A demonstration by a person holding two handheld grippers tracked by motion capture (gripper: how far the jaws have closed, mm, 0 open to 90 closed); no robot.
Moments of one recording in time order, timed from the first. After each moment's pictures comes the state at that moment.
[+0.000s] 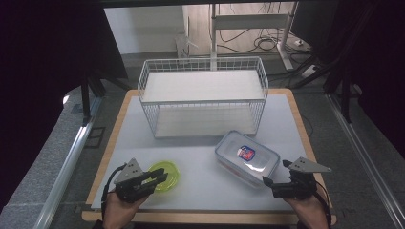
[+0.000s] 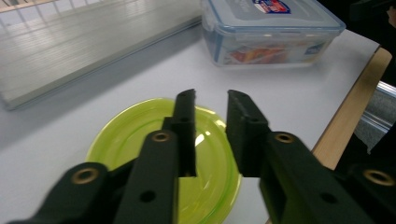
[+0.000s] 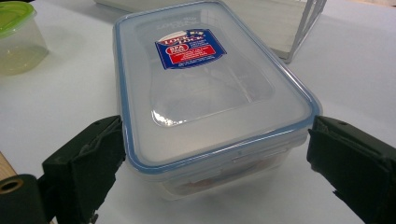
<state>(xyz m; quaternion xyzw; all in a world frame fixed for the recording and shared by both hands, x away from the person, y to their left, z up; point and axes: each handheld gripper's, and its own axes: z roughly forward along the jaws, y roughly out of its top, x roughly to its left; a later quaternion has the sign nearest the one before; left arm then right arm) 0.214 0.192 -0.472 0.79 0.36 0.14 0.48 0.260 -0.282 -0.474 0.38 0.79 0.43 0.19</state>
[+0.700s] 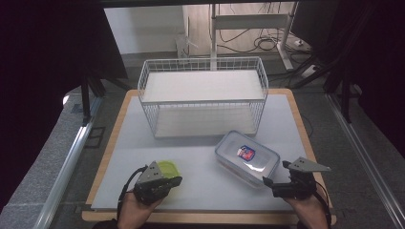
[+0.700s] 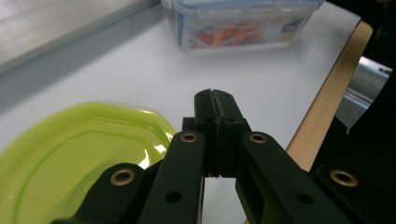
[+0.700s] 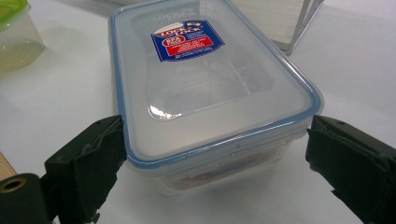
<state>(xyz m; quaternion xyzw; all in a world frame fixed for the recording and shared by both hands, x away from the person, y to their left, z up) 0.220 0.155 -0.485 0.82 0.34 0.10 0.45 0.262 -0.283 -0.477 0.39 0.80 0.42 0.19</state>
